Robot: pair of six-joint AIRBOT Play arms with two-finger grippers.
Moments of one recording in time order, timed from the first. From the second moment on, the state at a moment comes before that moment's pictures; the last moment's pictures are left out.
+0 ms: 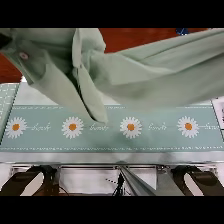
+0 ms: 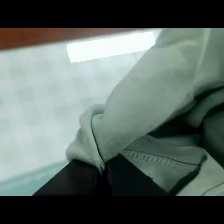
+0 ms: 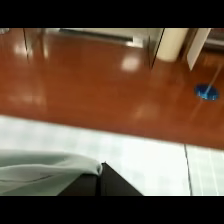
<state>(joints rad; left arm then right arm) 0.05 -0.89 1.67 1.06 -1.49 -1.43 -0.01 -0.63 1.53 -1.49 1.21 1.43</state>
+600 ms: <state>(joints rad) 0.05 -0.93 1.05 1.08 -1.50 -1.38 0.02 -1.05 1.50 -1.45 1.59 1.39</state>
